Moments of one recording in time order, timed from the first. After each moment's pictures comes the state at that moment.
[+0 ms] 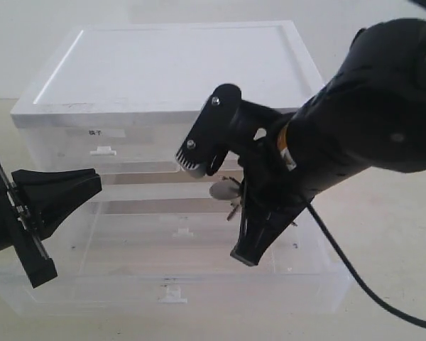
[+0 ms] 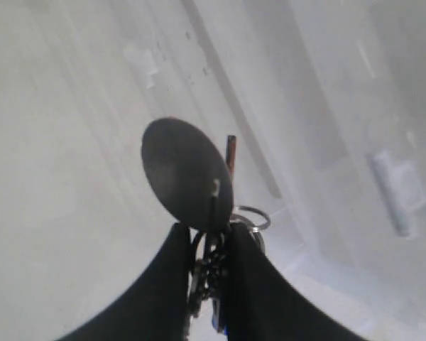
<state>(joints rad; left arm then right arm) -0.03 1.48 -0.21 0.90 -1.21 -0.28 0.88 1.47 -0.98 -0.33 0.65 -0.10</state>
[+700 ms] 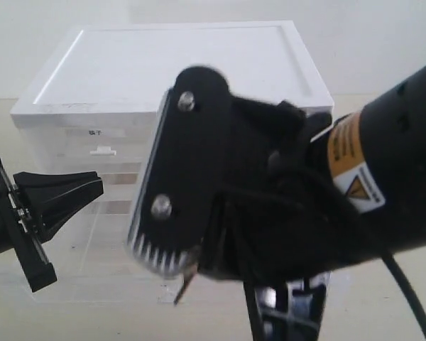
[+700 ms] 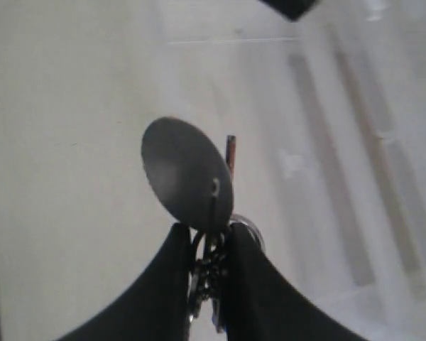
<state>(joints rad) -0.03 1.48 -0.21 0.92 -1.21 -0.28 1.13 1.20 -0.98 -0.07 0.79 -0.37</state>
